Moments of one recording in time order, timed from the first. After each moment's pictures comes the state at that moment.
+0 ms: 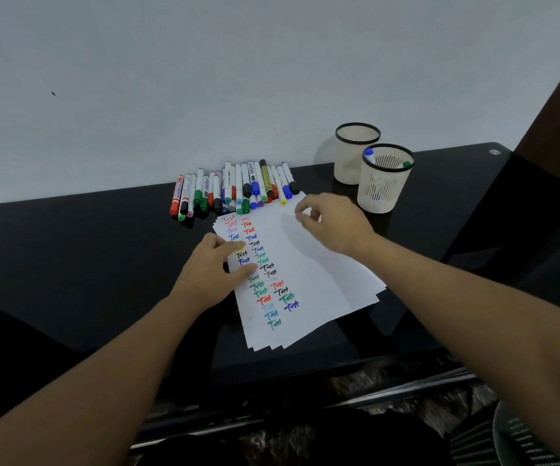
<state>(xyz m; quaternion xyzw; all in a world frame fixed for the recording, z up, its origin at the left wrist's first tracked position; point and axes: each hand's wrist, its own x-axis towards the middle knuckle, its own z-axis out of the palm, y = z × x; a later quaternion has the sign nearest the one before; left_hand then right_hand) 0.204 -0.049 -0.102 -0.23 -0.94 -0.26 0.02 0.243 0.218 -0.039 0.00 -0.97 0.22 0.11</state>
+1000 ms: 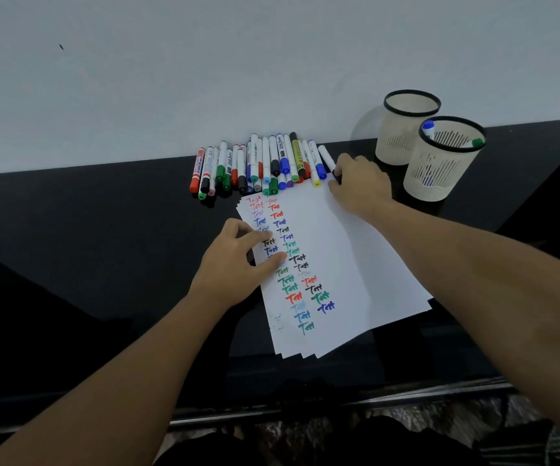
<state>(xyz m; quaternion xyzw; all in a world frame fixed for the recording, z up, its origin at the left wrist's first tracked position) 0.198 -0.054 -0.124 -0.25 -0.92 -0.30 0.09 0.136 0.228 -0.082 -0.12 -0.98 0.10 0.10</state>
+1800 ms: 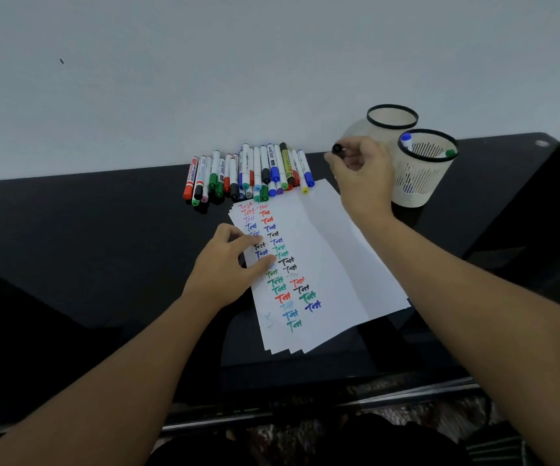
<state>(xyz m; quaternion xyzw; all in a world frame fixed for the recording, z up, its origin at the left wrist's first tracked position) 0.198 -0.054 -0.125 -0.25 -0.92 -0.29 0.09 0.188 0.211 -0.046 -0.09 -0.79 0.47 0.38</state>
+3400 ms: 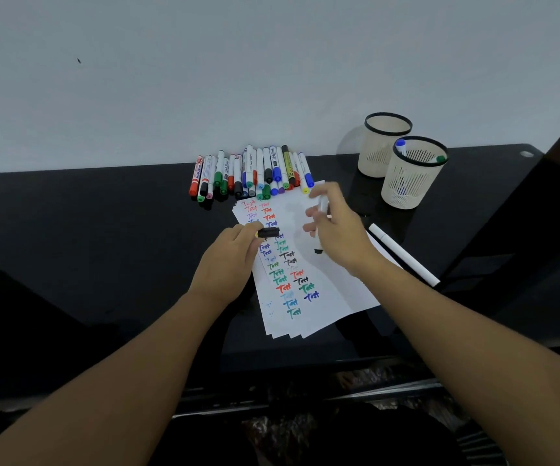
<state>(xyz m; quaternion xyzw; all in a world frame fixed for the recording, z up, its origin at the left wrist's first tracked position) 0.220 -0.049 -0.112 -0.26 -0.92 -0.25 0.13 0.259 0.165 -0.058 -0.08 -0.84 0.53 0.09</state>
